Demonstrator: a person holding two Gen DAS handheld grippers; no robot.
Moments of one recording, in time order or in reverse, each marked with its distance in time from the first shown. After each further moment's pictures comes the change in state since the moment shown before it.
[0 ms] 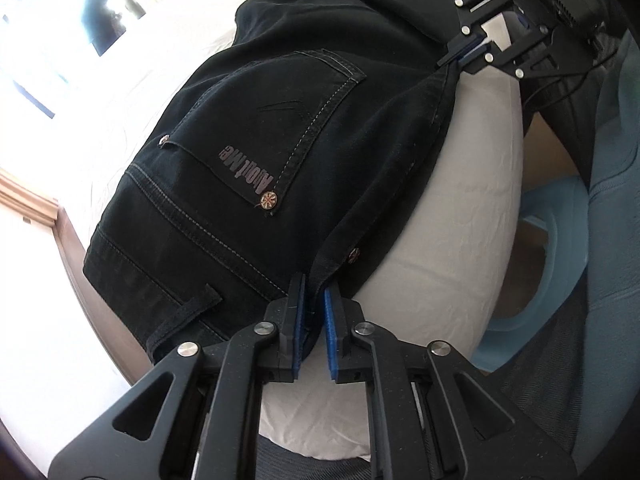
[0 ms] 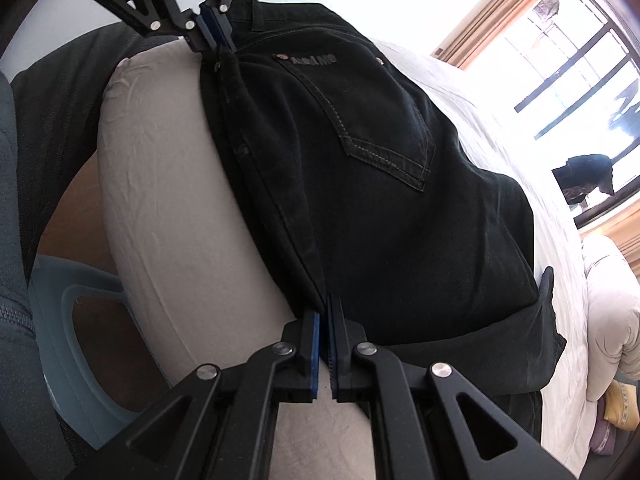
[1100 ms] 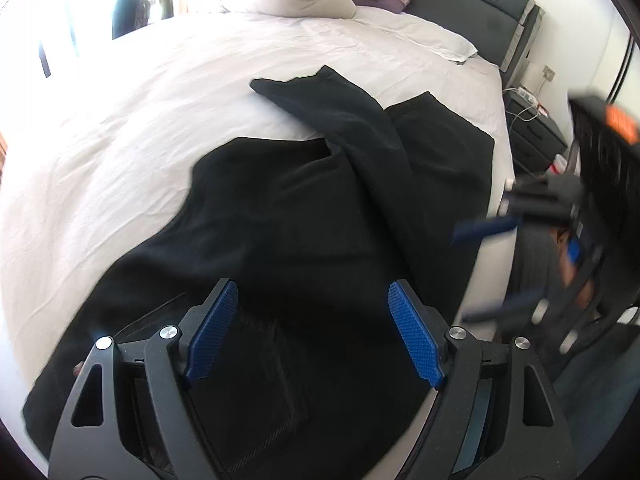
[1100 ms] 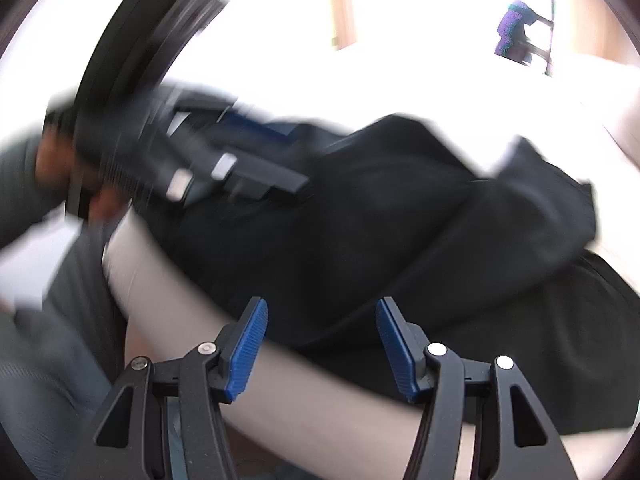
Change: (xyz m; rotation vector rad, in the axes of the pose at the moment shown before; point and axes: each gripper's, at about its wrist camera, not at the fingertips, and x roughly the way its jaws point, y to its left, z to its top) left arm 0.031 0.021 0.191 -0.306 -0.248 -0.231; right arm -0.037 -0.117 -0.048 0.709 -0.168 0.192
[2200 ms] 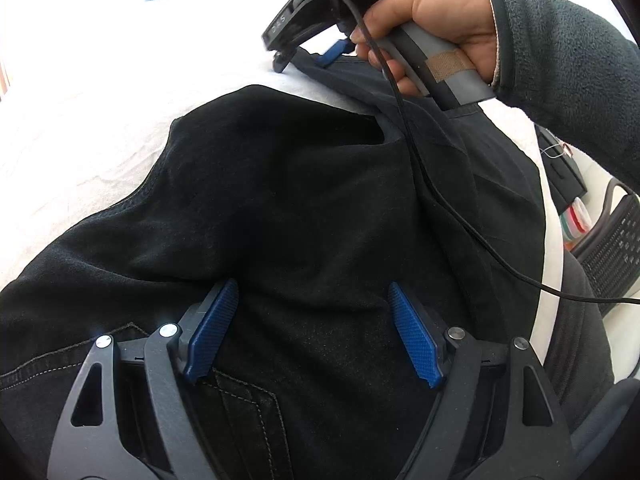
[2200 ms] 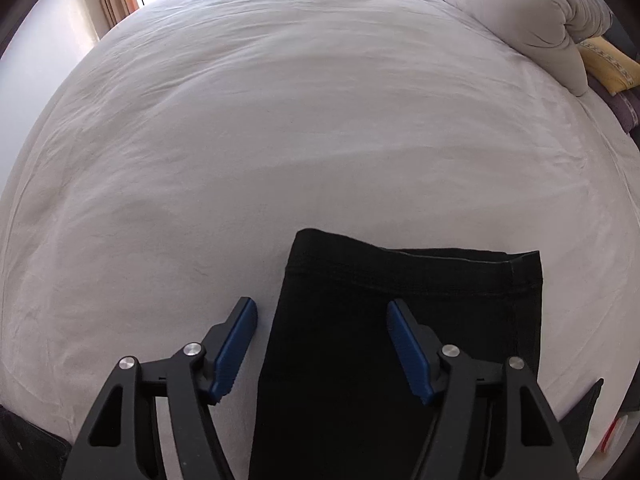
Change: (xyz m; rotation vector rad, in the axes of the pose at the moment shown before) left arm 0.088 0.025 -0.003 -0.160 -0.024 0.014; right arm 0.164 -0.254 0.186 0.458 0.244 -0.456
